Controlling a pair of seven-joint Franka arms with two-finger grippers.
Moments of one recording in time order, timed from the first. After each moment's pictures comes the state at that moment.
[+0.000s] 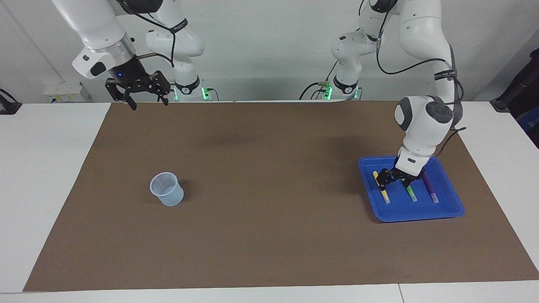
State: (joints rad) left arm 0.28 0.28 -0.35 -1.94 0.13 2.38 -0.19; right arm -0.16 -0.12 0.17 -1.71 0.13 1.57 -0.03
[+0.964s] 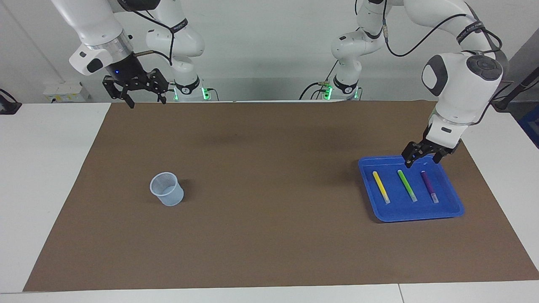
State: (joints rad) left arm 0.29 0.16 -0.35 -1.67 0.13 1.88 -0.13; right arm -0.16 -0.13 0.17 -1.71 0.13 1.57 -0.03
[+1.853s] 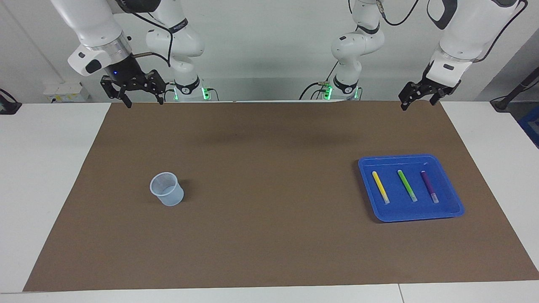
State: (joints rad) left arm 0.30 -0.08 -0.34 -1.64 0.04 1.49 -0.09; right arm -0.17 -0.15 0.17 -1.73 0.10 1.57 -0.03
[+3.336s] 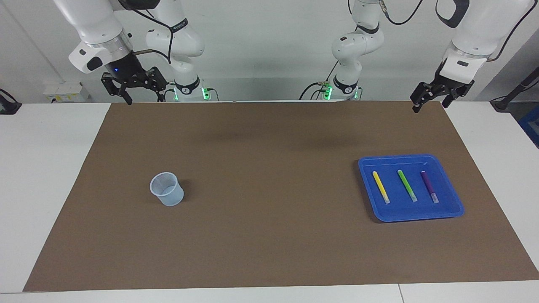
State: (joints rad) left arm 0.33 -0.08 -0.33 -1.66 0.04 1.57 -0.05; right arm -0.17 -0.16 0.17 -1.73 0.10 1.55 -0.03
